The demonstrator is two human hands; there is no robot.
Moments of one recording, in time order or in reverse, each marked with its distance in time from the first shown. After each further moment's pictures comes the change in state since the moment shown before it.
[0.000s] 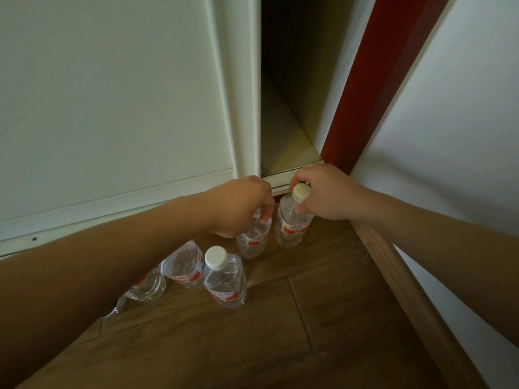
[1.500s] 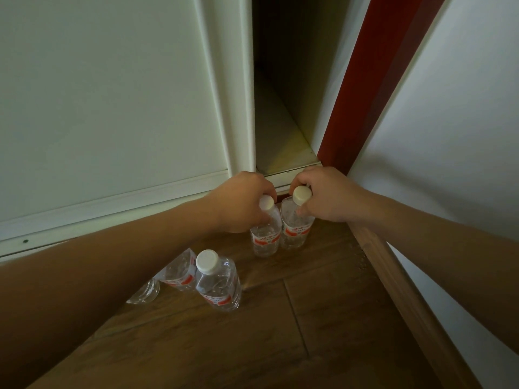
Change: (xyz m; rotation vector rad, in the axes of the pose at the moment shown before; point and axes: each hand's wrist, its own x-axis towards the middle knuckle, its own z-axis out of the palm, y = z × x) left_hand 0.021 0.005 0.012 -0.161 0.200 -0.134; right_hand 0.001 0.015 0.001 0.021 -0.020 0.017
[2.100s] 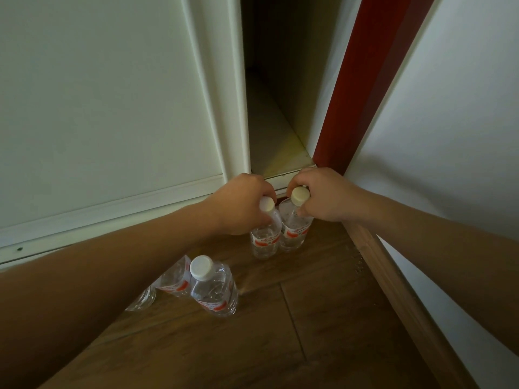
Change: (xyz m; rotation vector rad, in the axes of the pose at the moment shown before) left_hand 0.009 0.006 0.002 -0.008 0.021 0.002; right_hand 0.003 0.008 -0.005 0.008 -0.008 -0.025
